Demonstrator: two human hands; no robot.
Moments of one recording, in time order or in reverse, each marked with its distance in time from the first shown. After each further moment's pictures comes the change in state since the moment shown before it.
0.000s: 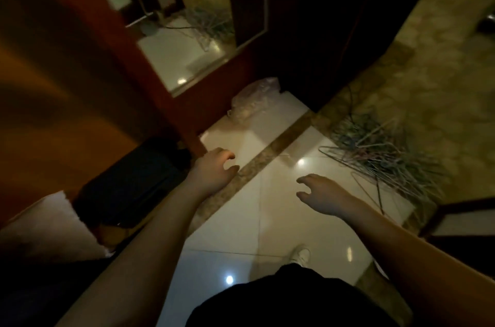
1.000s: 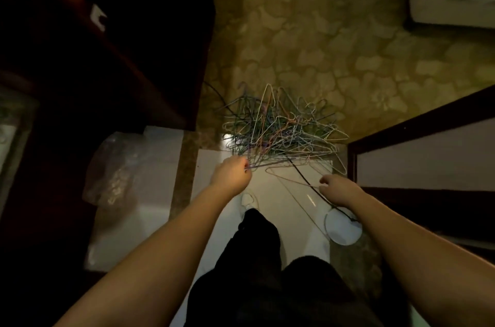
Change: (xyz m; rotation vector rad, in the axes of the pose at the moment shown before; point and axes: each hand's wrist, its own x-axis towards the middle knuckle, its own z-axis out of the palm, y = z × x) left_hand 0.449 0.401 0.253 0.443 -0.506 0.469; right_hand 0.126 0.495 -0.061 0.599 -0.073 0.765
